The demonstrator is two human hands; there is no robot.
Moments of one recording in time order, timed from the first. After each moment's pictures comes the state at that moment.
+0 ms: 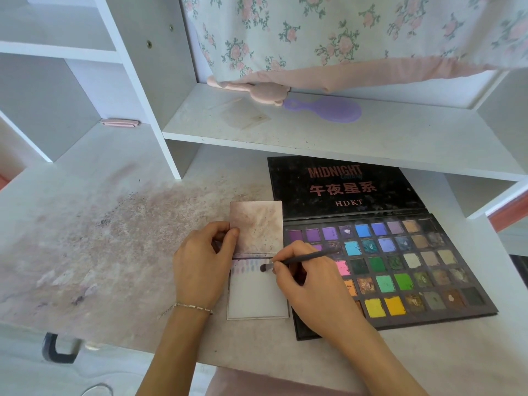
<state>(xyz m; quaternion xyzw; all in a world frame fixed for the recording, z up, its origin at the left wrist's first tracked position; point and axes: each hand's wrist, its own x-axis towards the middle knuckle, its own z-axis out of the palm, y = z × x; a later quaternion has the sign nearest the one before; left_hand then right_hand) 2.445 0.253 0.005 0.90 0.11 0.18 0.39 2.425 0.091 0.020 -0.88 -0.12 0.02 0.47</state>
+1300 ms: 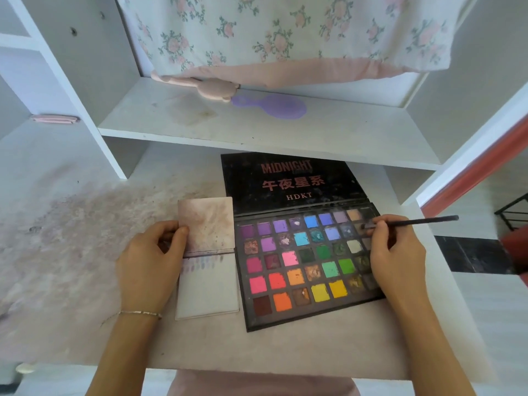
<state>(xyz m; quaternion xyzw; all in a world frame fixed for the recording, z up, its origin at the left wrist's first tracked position) 2.445 0.246 0.008 0.89 0.13 0.18 0.39 2.434 -0.051 0.017 -0.88 0.15 -0.23 0.40</state>
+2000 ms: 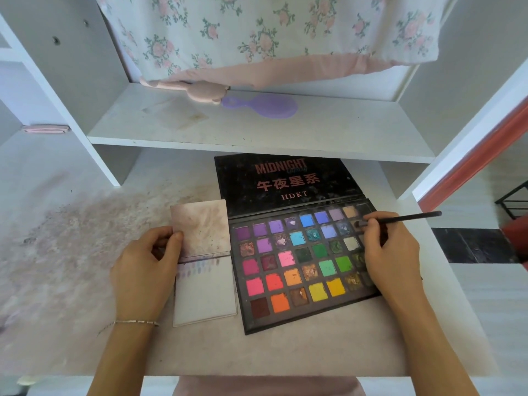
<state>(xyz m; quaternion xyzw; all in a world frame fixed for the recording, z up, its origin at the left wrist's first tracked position) 2.443 0.247 0.008 0.89 0.13 0.17 0.39 2.435 -0.053 0.012 -0.89 0.15 -0.20 0.37</state>
